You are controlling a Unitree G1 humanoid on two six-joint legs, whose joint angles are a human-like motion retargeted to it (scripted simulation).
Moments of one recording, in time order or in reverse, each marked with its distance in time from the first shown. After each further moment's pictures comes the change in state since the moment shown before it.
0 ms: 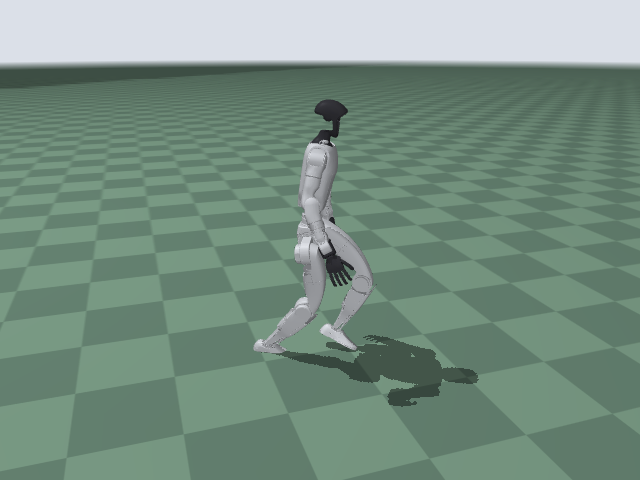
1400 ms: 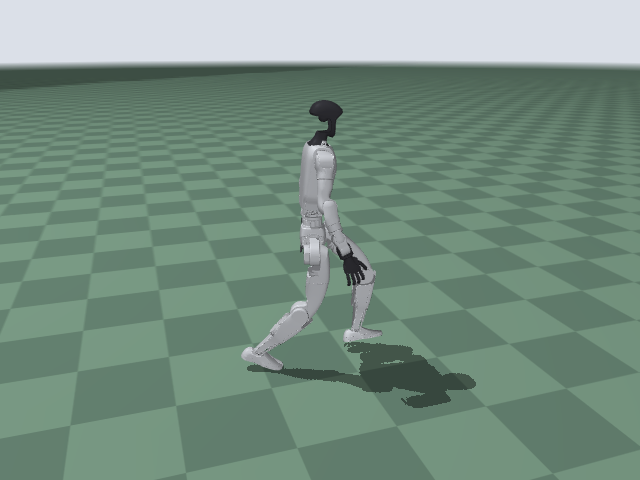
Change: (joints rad) left arm 0.127 -0.027 0.098 0.011 -0.173 0.059 -0.074; right arm -0.037 0.002 0.018 0.137 -0.082 0.078 0.161; waist 0.052 0.125 -0.039; left_leg -0.046 0.262 0.079 -0.249 -0.139 0.051; right_leg 0.161 -0.016 -0.110 -0.079 0.052 0.018
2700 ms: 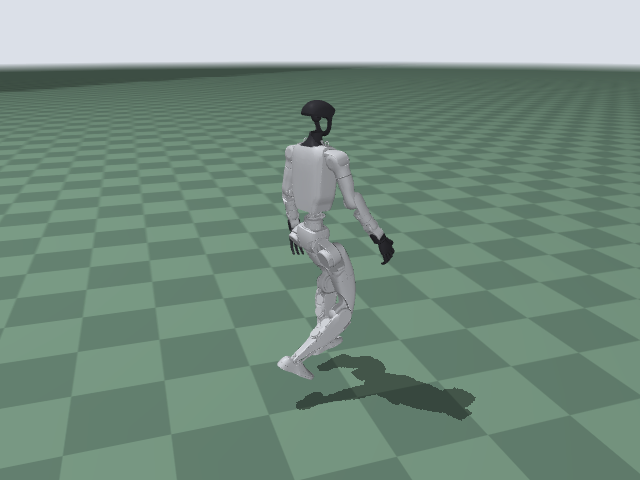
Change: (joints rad) left arm -0.095 0.049 -0.060 -0.068 0.012 0.020 0.040; right arm -0.163 0.009 0.069 -0.002 0.111 0.033 0.042; waist -0.081 -0.208 0.019; left_leg 0.441 -0.292 0.106 -0.276 -0.076 0.219; right_leg -0.304 -0.338 0.022 0.606 0.044 0.070
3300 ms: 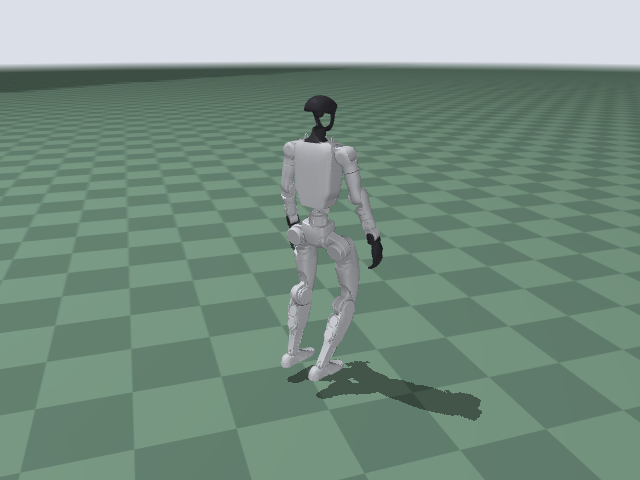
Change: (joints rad) left arm -0.052 0.001 -0.076 0.005 0.068 -0.016 -0.039; right arm 0.091 0.061 -0.060 0.223 -0.074 0.030 0.051; waist -0.016 0.017 0.052; left_leg 0.592 -0.041 -0.308 -0.479 0.006 -0.036; right_leg 0.119 0.050 -0.052 -0.513 -0.127 -0.052
